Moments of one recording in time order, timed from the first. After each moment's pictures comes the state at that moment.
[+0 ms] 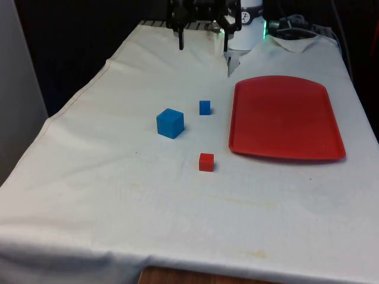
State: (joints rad) arm 0.54 0.18 -0.69 -2.05 0.11 2.19 -0.25
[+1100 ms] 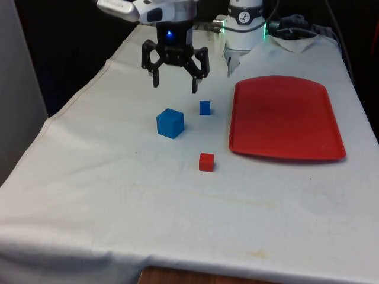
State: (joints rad) arm 0.52 0.43 -0.78 -2.08 0.35 2.38 -0.37
